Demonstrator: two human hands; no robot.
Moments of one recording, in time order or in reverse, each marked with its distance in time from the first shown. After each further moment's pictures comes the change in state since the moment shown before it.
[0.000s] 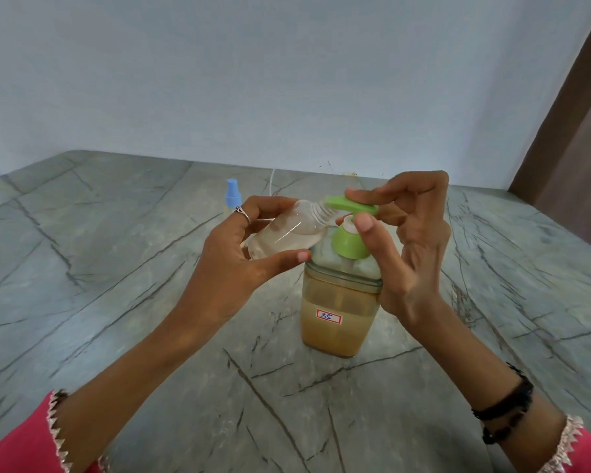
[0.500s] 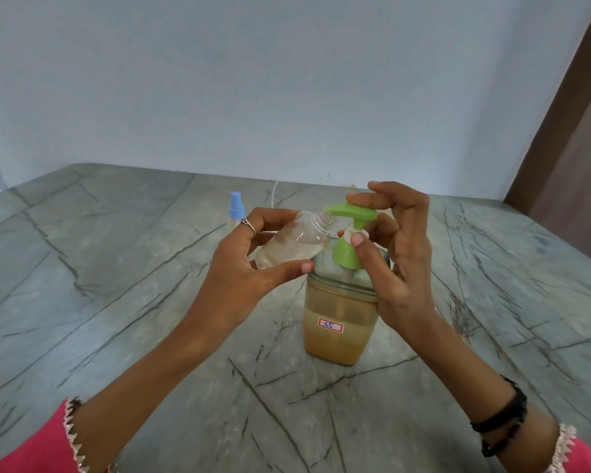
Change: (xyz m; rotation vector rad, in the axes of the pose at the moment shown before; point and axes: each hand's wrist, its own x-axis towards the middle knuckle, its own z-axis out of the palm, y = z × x) left_hand 0.002 -0.001 0.000 -0.024 0.004 -0.015; right_hand -0.003 0.004 -0.001 -0.014 -0.073 0.047
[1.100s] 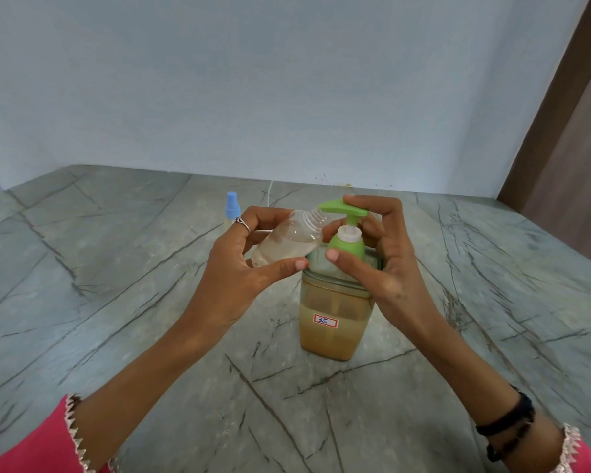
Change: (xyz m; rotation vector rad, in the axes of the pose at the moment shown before) left_hand -0.001 0.000 0.001 0.004 0.009 0.017; right_hand -0.003 -0.008 -0.008 0.133 -0.187 0.251
